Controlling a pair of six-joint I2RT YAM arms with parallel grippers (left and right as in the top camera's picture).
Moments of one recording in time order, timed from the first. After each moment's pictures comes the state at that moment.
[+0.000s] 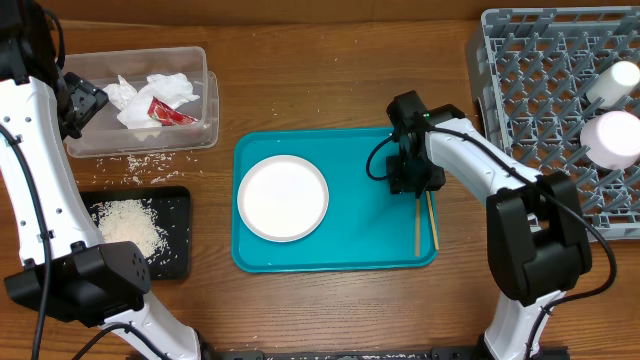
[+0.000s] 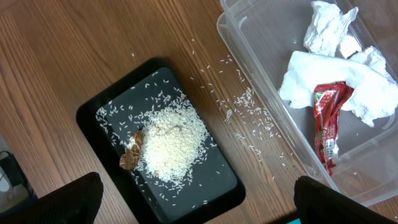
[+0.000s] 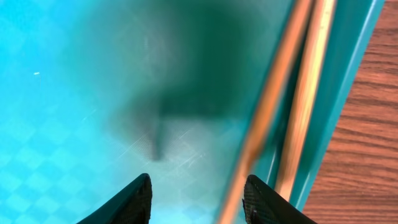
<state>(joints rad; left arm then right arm) 0.34 1.93 2.24 -1.63 -0.30 -0.70 0.34 1.98 1.38 -0.97 0.00 0.25</state>
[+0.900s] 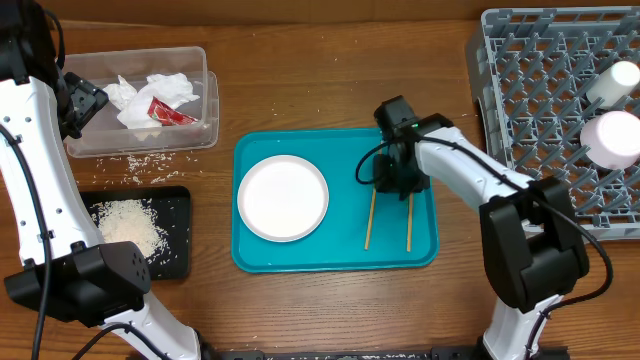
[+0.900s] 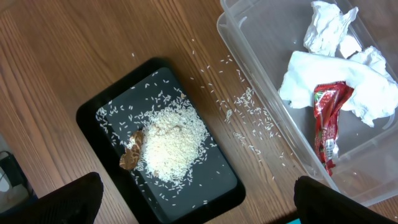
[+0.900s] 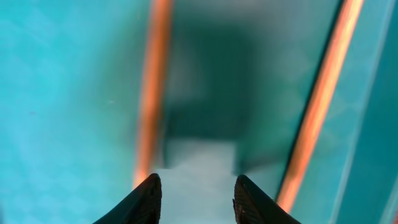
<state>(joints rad) 0.34 1.93 2.24 -1.63 -0.30 -0.70 0.41 1.97 1.33 -0.84 -0.03 0.42</state>
